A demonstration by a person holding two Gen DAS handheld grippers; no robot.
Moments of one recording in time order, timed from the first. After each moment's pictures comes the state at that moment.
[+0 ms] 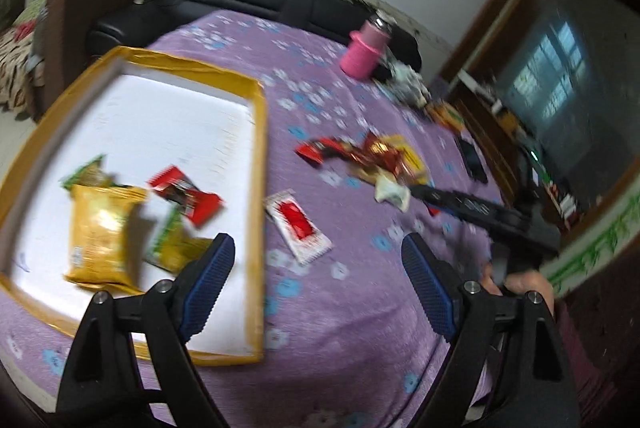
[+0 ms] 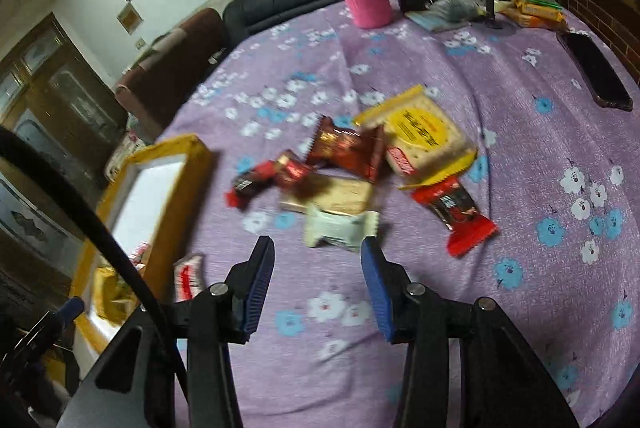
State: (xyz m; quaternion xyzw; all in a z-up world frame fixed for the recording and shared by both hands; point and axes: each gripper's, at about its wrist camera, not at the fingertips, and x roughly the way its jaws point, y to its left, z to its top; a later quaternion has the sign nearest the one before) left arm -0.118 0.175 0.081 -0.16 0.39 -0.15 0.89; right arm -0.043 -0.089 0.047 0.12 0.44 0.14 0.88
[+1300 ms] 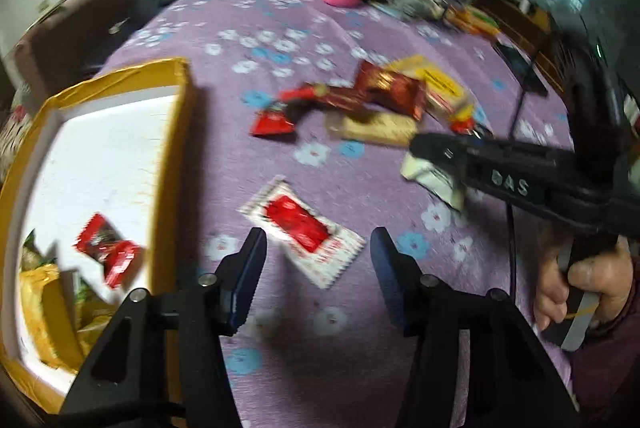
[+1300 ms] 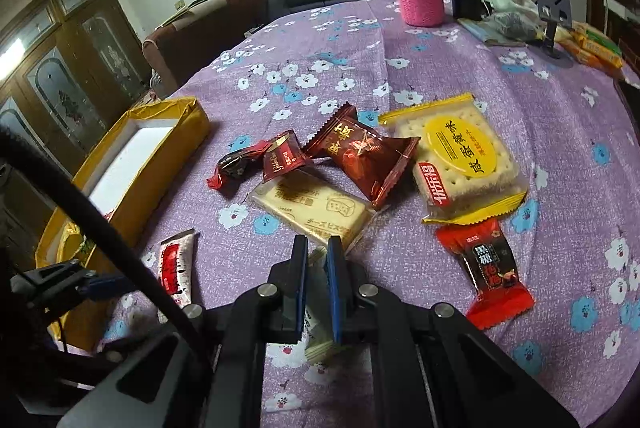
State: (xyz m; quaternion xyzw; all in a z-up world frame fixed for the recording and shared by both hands) left arm -0.050 0.086 0.039 0.01 0.46 -0.09 0.88; right arm -0.017 -0.085 0.020 0.05 0.43 0.21 0.88
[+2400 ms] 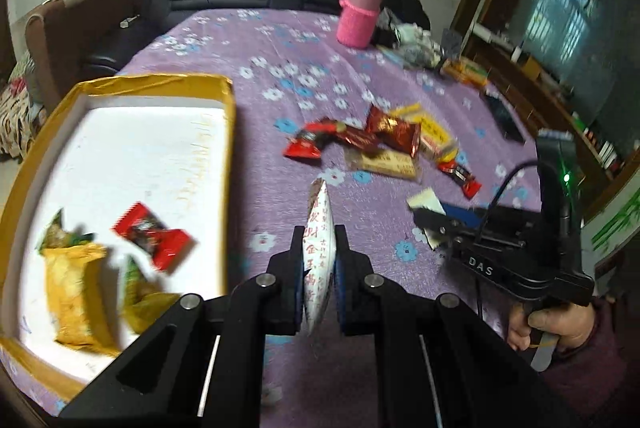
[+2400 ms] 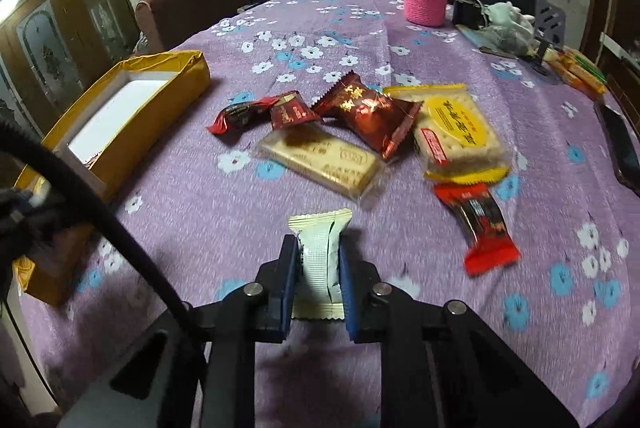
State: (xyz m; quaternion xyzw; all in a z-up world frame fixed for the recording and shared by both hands) left arm -0.078 0.133 0.072 -0.06 0.41 -0.12 0.90; right arm -0.058 -0.067 0.017 -0.03 0.44 0.18 0.88
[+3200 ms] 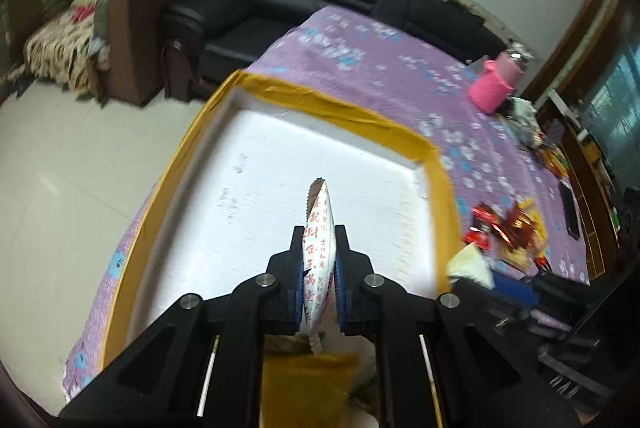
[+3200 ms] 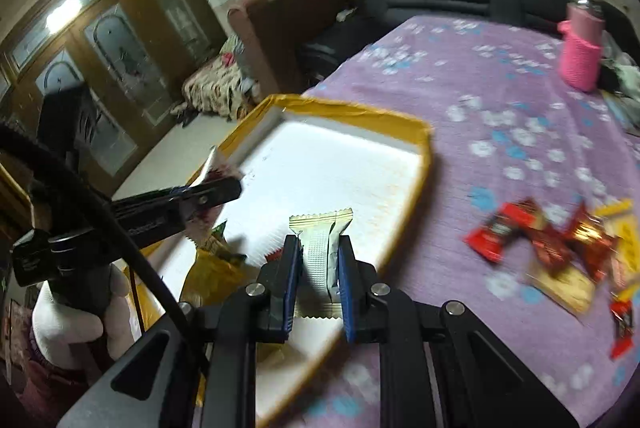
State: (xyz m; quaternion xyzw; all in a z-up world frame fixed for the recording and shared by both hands) left arm -0.002 0.301 0.060 -0.17 0.45 0.00 0.88; right arm -0.027 0.127 0.070 -0.01 0.45 0.33 0.83
